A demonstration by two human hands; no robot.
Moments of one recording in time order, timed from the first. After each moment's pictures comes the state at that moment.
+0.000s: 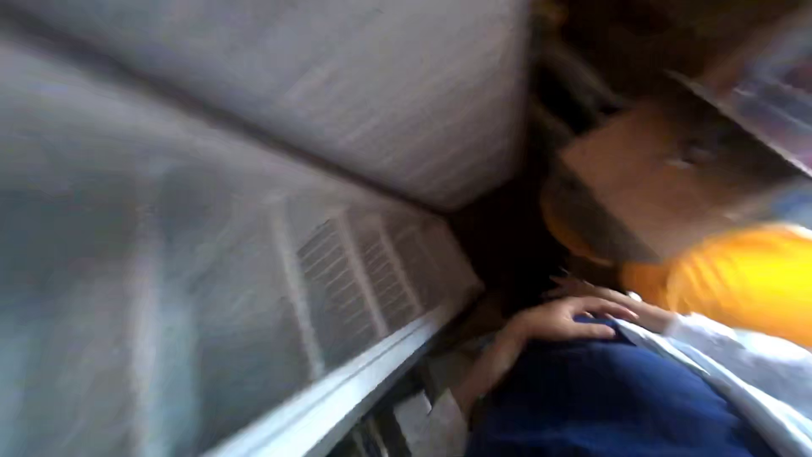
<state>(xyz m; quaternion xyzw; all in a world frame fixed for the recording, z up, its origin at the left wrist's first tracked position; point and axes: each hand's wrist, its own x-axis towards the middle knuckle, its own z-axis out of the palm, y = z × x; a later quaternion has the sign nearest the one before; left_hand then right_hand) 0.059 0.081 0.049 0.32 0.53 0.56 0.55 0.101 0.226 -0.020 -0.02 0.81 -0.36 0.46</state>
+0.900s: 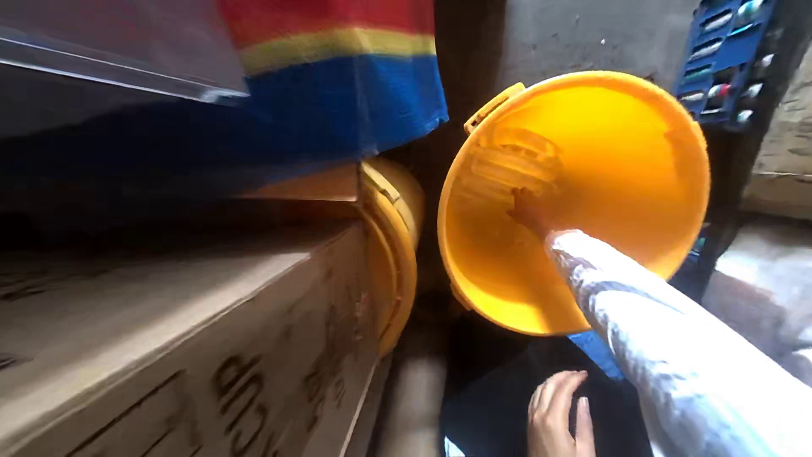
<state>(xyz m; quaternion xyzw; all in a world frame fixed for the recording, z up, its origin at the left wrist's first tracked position) 0.294 0.351 -0.233 0.26 0.71 0.24 0.61 0.359 0.571 -0.601 0.58 0.66 -0.42 0.23</state>
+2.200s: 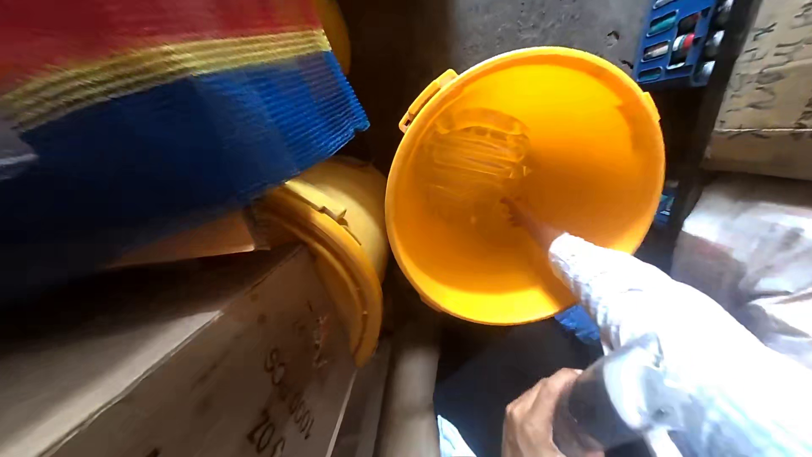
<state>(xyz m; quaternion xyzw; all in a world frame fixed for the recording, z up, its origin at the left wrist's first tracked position) 0.267 0.399 -0.209 0.33 0.62 0.29 0.64 0.412 0.543 -0.571 0.76 0.17 -0.62 0.07</state>
